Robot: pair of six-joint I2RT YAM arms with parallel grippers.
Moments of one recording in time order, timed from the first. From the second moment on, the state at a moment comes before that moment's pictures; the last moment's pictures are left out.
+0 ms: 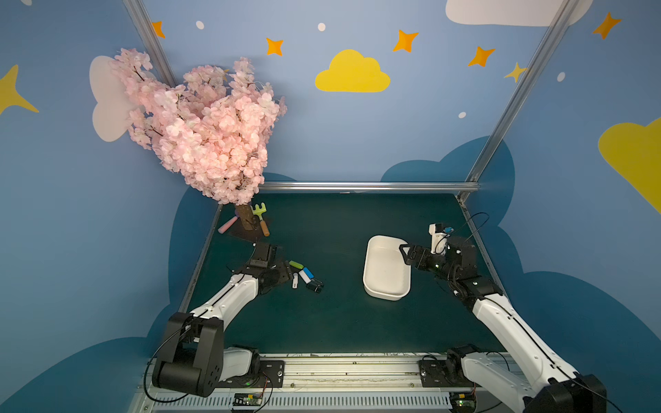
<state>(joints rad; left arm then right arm) -0.16 1.33 0.66 -0.40 0.06 -0.54 0.26 0.98 0.69 -0.22 -0.23 0.44</state>
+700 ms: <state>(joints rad) -0.15 1.52 0.81 -0.47 0.05 -0.41 0.26 0.98 0.65 -0.17 -0.19 0.45</state>
